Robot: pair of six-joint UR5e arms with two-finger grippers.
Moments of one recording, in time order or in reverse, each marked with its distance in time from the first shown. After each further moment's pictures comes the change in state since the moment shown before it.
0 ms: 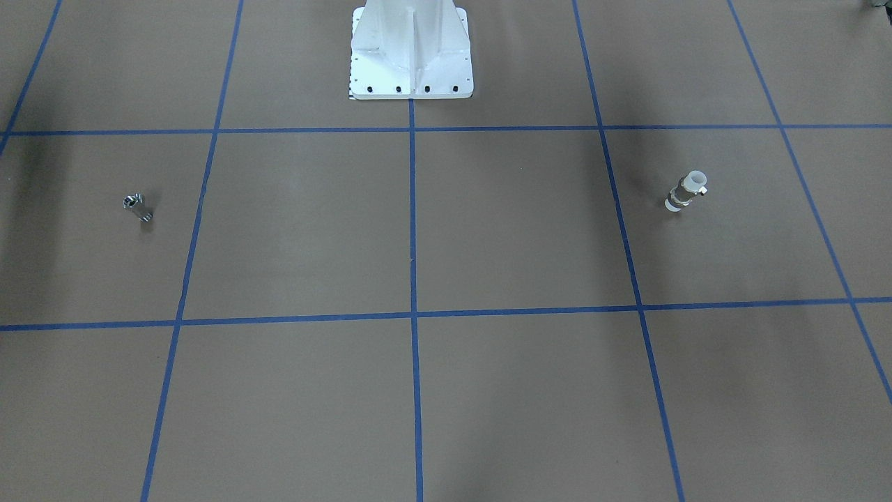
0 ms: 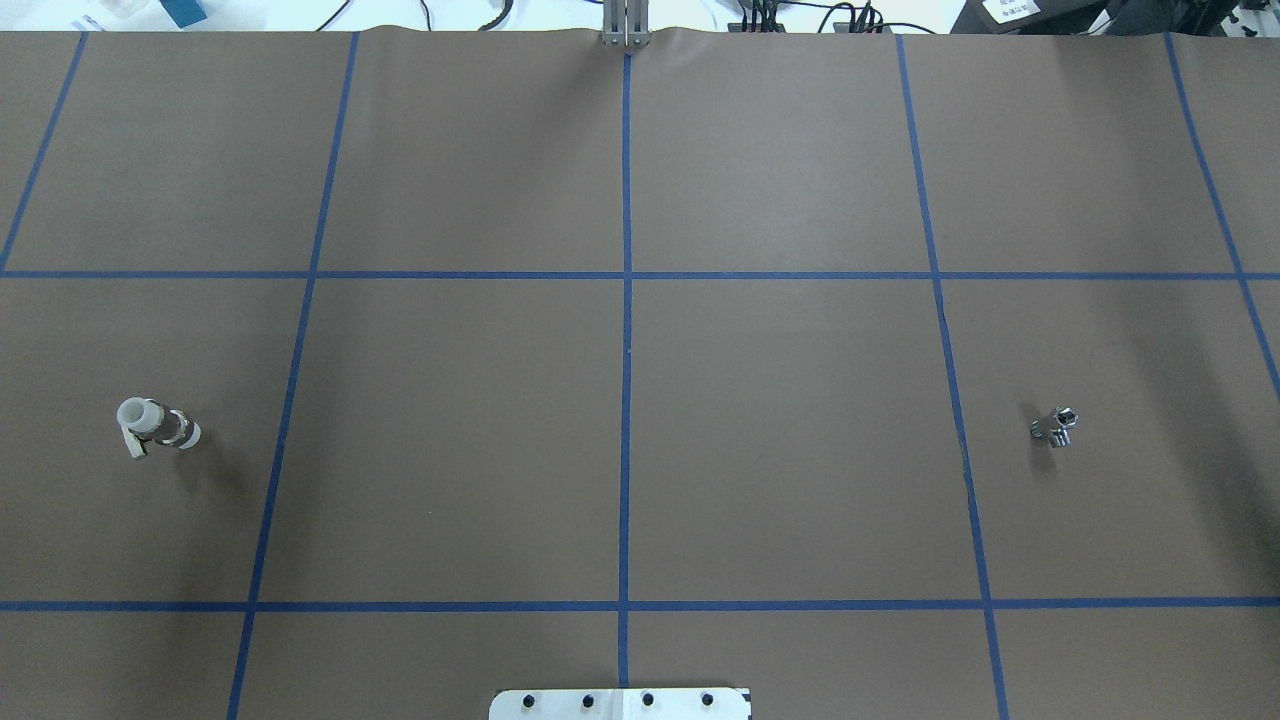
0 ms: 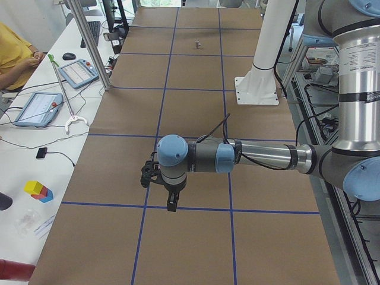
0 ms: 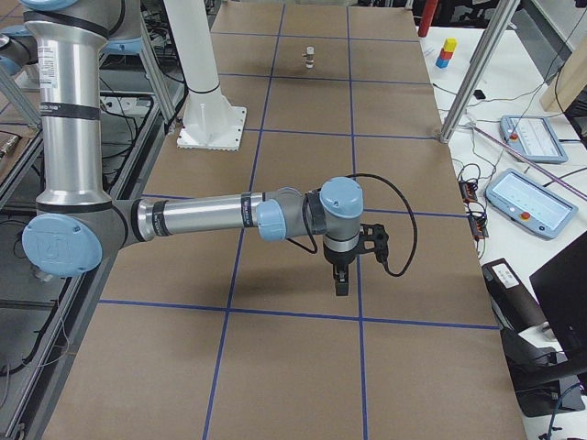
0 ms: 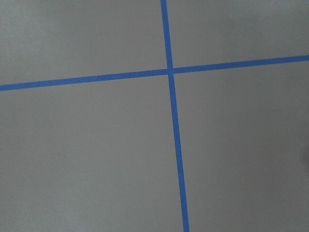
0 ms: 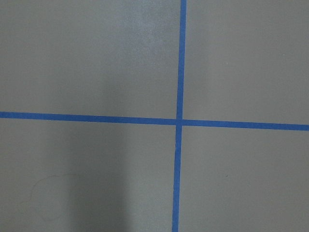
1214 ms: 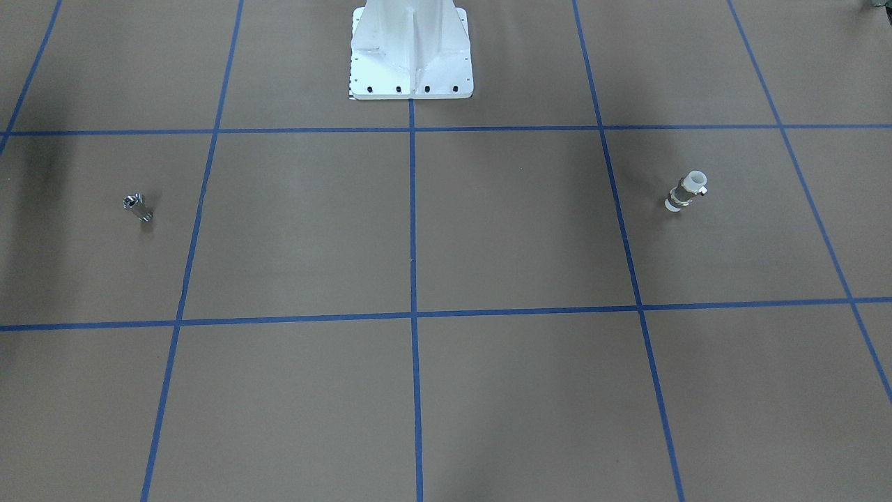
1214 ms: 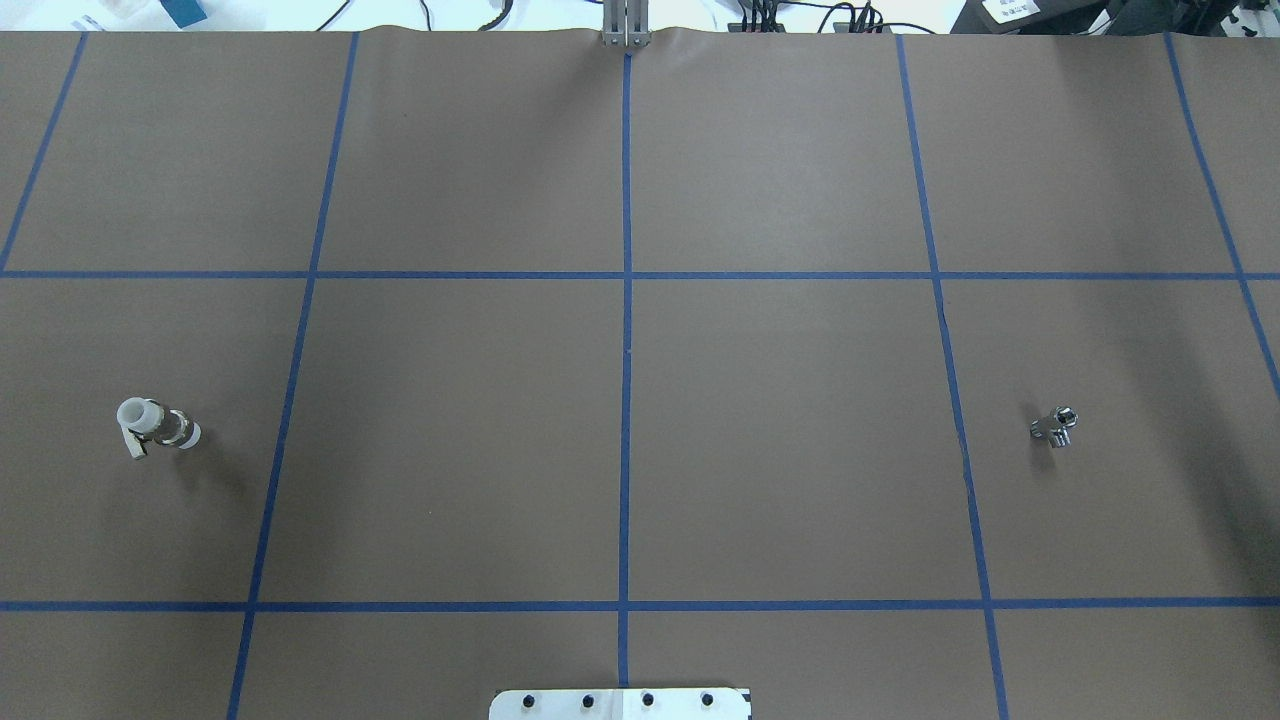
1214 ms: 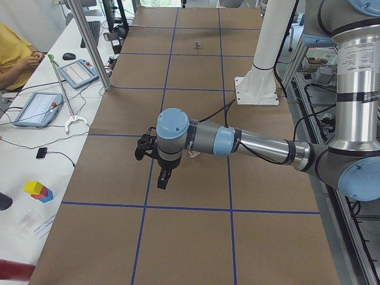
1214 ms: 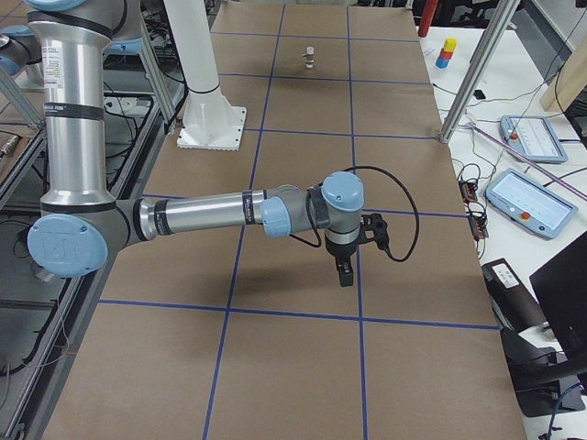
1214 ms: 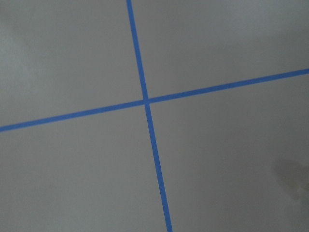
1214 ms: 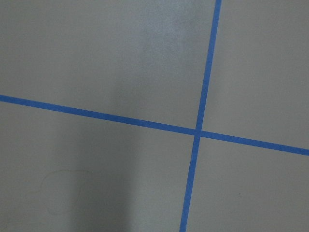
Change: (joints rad) left arm 0.006 -0.028 -0.105 -0.062 -0.065 -0.071; right arm -0.046 0.007 0.009 0.021 0.014 -0.065
